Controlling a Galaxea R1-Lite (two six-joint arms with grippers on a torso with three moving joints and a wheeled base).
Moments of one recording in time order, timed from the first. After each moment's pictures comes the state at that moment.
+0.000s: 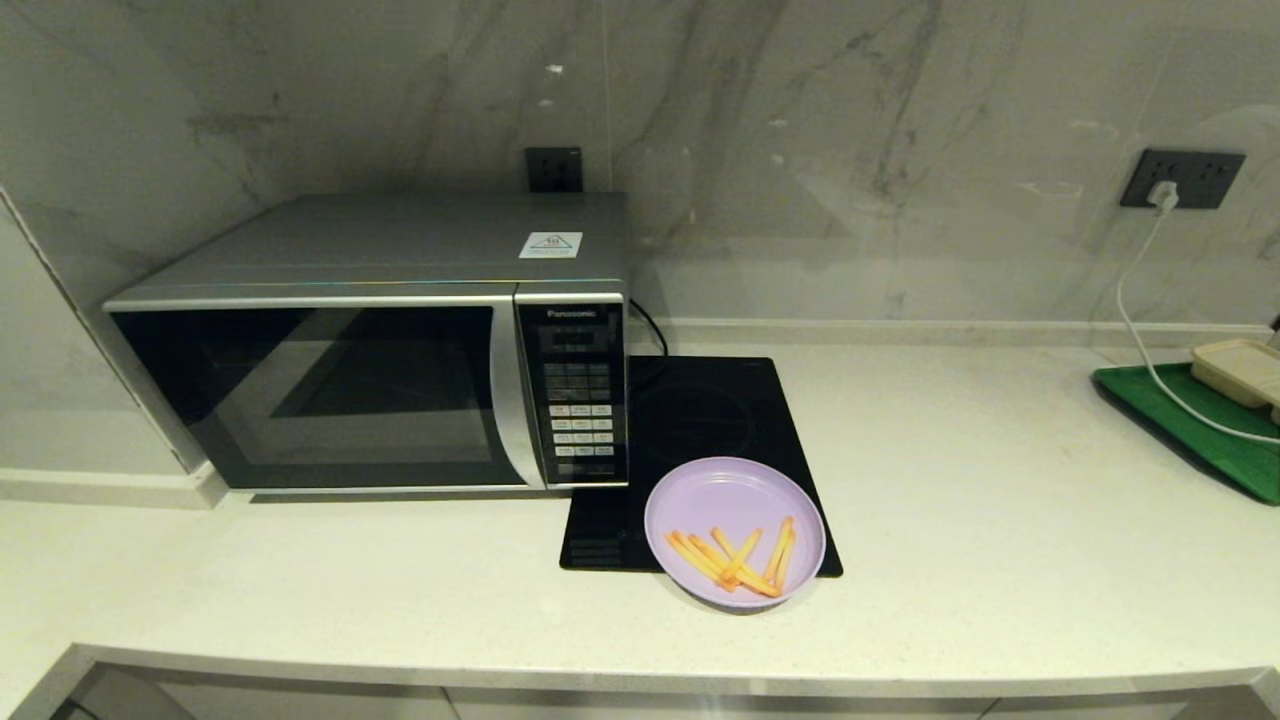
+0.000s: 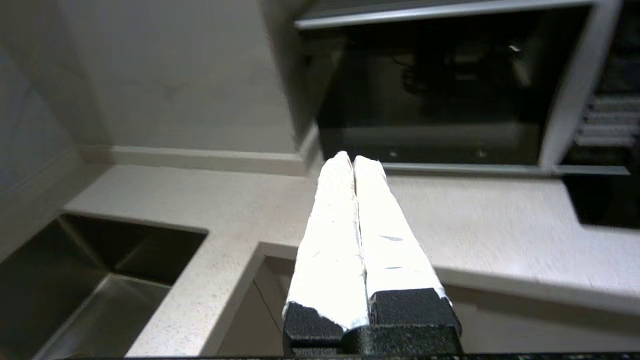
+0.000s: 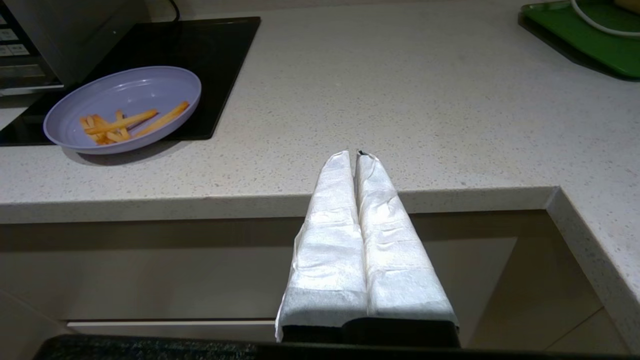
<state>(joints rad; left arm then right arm) 0.01 0.19 -0.63 0.36 0.24 0.14 0.01 0.00 -0.02 0.03 -0.05 0.10</state>
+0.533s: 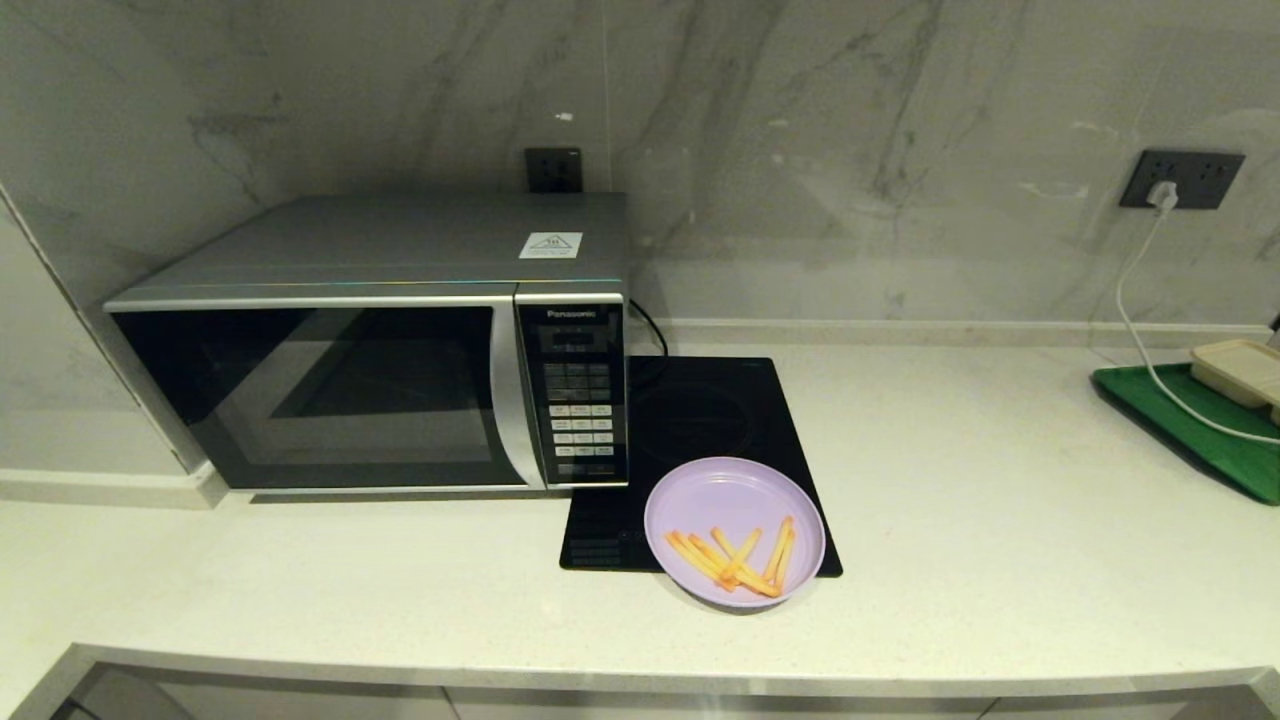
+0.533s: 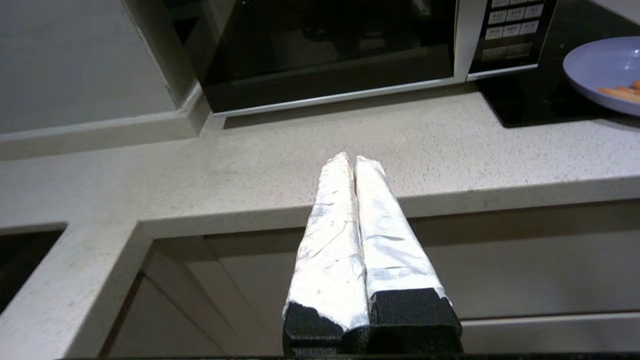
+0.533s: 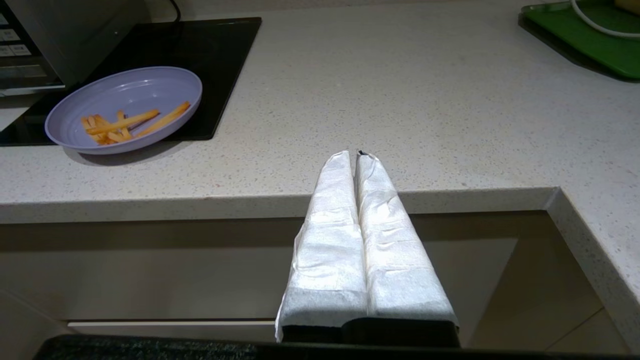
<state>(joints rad) 0.00 0.01 -0.08 0.05 0.01 0.13 0.01 0.00 -0.02 0.03 -0.05 0.10</state>
